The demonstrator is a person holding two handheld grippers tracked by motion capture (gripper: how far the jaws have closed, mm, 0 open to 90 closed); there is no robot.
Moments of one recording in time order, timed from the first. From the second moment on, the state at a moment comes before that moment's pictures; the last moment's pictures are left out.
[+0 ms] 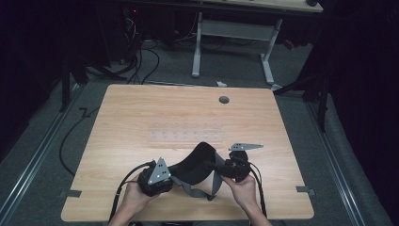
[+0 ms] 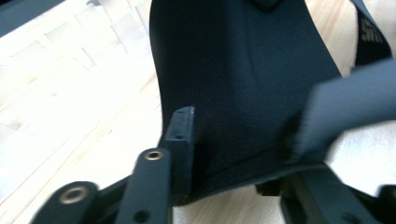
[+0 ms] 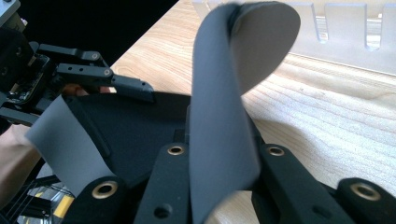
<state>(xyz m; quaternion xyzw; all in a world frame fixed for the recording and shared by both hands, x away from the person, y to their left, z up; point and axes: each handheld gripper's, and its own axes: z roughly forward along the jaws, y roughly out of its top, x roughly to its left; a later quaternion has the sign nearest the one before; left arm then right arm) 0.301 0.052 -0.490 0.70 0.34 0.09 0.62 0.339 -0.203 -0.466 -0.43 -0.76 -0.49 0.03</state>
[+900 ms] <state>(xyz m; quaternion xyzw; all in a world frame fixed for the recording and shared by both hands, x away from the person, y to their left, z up) 0.302 0.080 -0.463 0.66 0.35 0.03 0.66 0.334 -0.248 -0.496 -0.47 -0.74 -0.46 -0.10</state>
